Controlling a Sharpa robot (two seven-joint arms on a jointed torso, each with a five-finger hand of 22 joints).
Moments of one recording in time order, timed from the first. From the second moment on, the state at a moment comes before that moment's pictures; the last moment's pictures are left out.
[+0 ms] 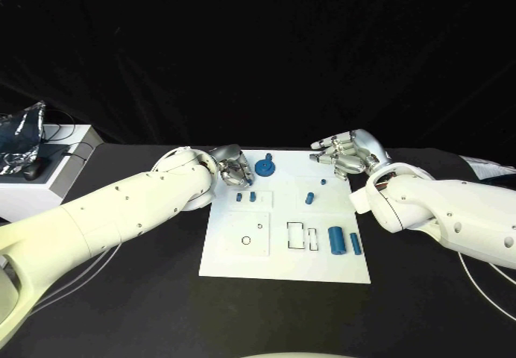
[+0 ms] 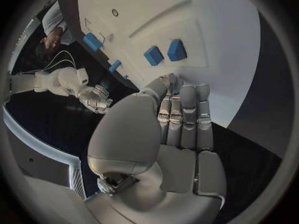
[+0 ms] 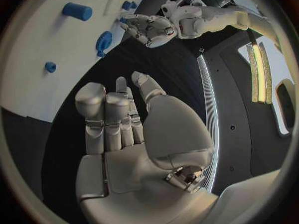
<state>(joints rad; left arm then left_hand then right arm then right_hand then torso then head) 1.19 -0.47 0.09 1.11 -1.33 -0.09 -0.17 1.43 -0.03 0.26 -0.10 0.38 1.22 0.09 0.06 0.07 1.29 0.04 0.12 0.07 1.11 -0.02 1.26 0.42 0.13 1.00 0.00 0.73 1.31 1.24 -0.87 -0.10 1.50 -0.64 -0.65 0.20 1.24 -0.04 0.08 -0.17 0.53 1.08 0.13 0.07 0.10 1.30 0.04 0.14 0.10 1.43 -0.05 0.99 0.86 0.11 1.46 -0.06 0.75 1.31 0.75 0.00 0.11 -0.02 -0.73</state>
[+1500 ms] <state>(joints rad) 1.19 -0.49 0.08 1.12 -1.30 -0.09 -0.18 1.45 -0.03 0.27 -0.11 0.38 1.05 0.12 0.07 0.06 1.27 0.05 0.15 0.07 1.11 -0.02 1.25 0.43 0.13 1.00 0.00 0.74 1.31 1.24 -0.88 -0.10 1.50 -0.64 -0.65 0.20 1.24 -0.04 0.07 -0.17 0.53 1.08 0.14 0.07 0.10 1.30 0.05 0.14 0.10 1.43 -0.05 0.99 0.85 0.10 1.46 -0.06 0.75 1.31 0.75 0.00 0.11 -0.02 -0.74</state>
